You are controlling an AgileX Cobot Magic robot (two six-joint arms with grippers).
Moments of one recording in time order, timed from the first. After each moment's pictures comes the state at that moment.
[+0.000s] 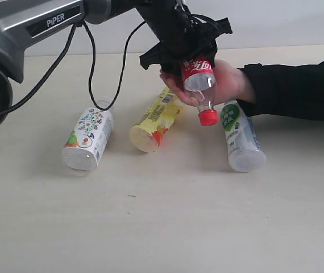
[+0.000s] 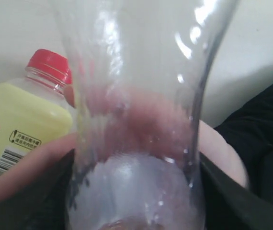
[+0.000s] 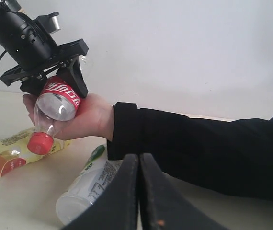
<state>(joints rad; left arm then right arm) -0.67 2.41 -2.27 -0.19 0.96 -0.63 0.14 0.01 0.00 0.39 0.20 -0.46</state>
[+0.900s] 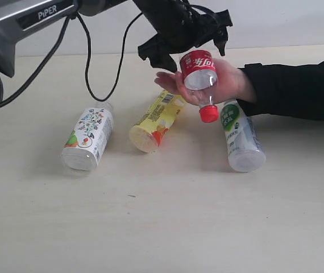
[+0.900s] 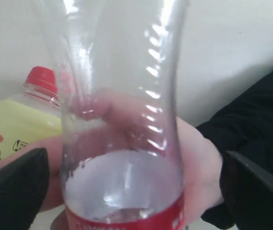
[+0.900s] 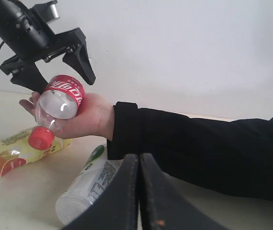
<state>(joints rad) -0.67 2.37 -2.27 -0.19 0.96 -0.56 0.14 0.01 0.00 0.39 0.20 -0.46</state>
